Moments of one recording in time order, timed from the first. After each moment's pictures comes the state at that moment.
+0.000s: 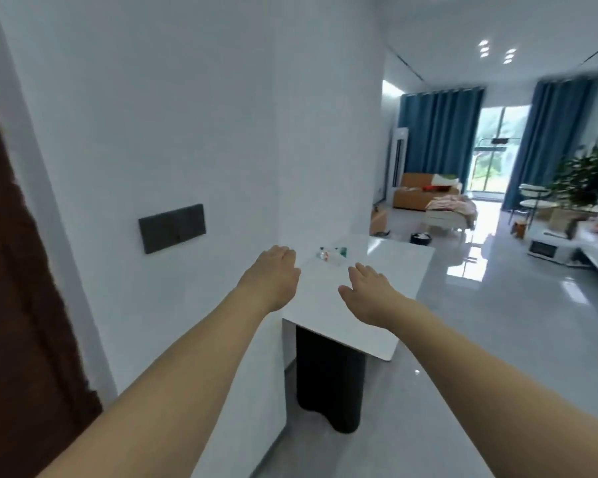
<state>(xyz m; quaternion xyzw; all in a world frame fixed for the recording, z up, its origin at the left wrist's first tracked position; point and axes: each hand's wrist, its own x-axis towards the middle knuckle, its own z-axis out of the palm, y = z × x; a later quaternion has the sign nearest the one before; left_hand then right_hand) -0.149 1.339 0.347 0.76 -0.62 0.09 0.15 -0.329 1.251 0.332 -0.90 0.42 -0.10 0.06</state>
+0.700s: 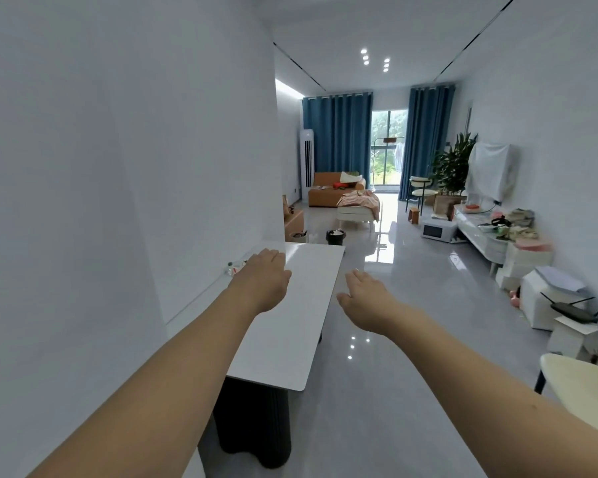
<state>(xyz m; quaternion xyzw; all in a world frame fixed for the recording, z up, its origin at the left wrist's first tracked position) -0.275 1.085 0.345 0.68 -0.72 0.06 0.12 -0.482 1.060 0.318 -0.82 0.55 -0.12 0.09</state>
